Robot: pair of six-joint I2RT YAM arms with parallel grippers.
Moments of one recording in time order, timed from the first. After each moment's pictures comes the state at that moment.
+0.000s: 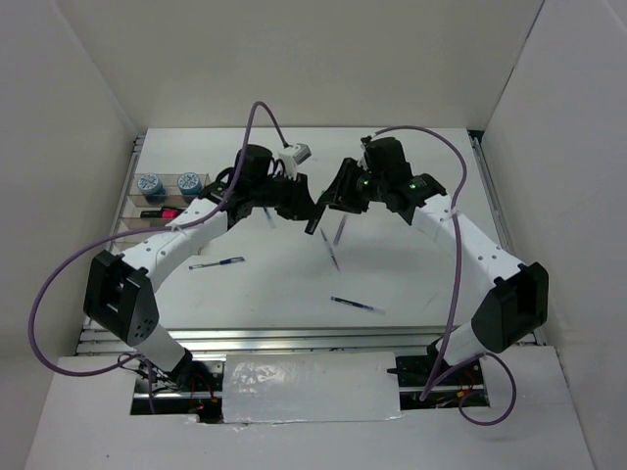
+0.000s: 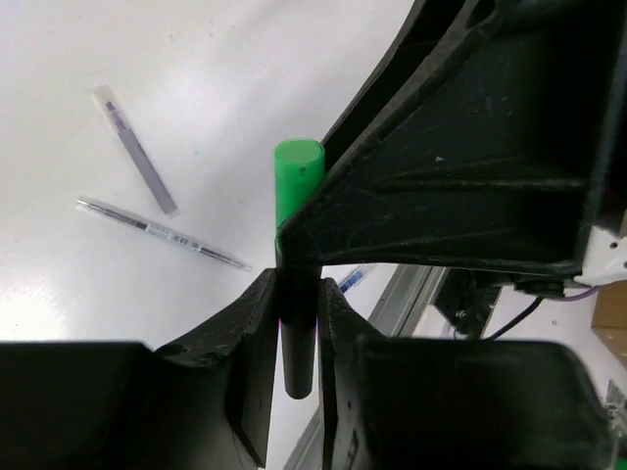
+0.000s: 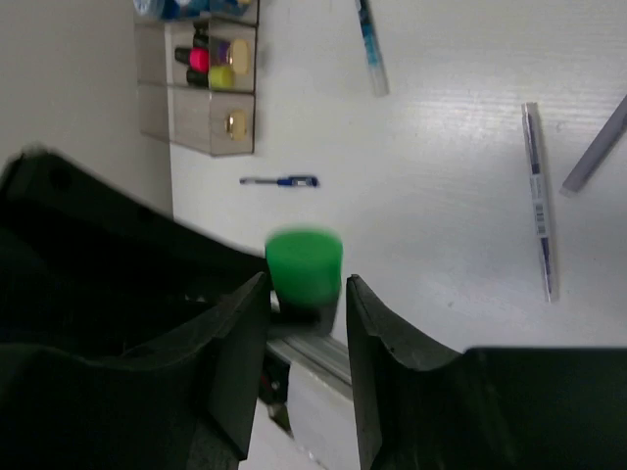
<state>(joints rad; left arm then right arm) -0.52 1.59 1.34 -0.29 0.58 -0.31 0.49 1.48 1.37 -0.52 -0.28 0.80</state>
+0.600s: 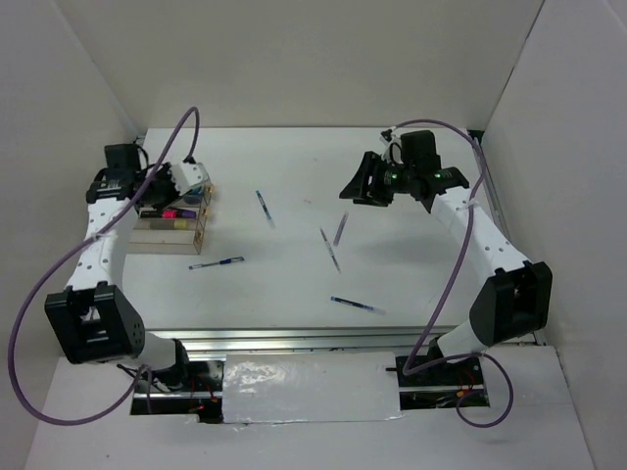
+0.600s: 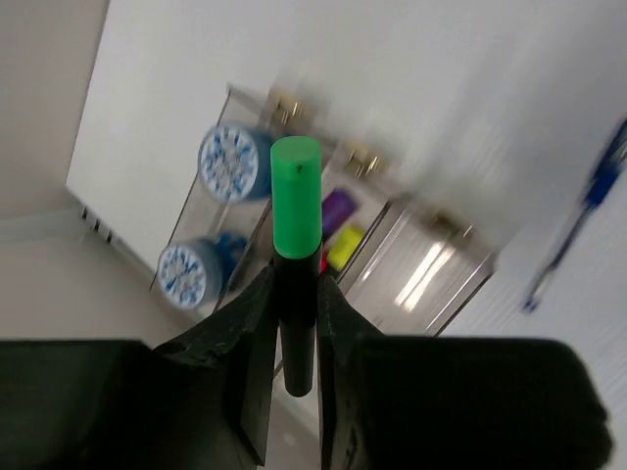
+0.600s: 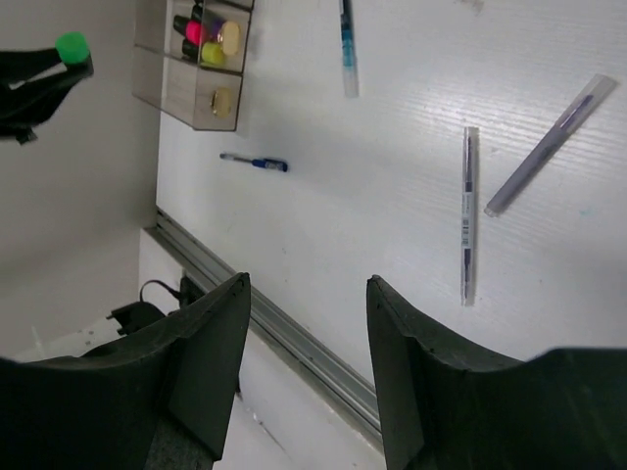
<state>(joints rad) 0.12 1.40 1.29 -0.70 0.49 1.06 0.26 1.49 1.35 -0.54 -0.56 0.54</state>
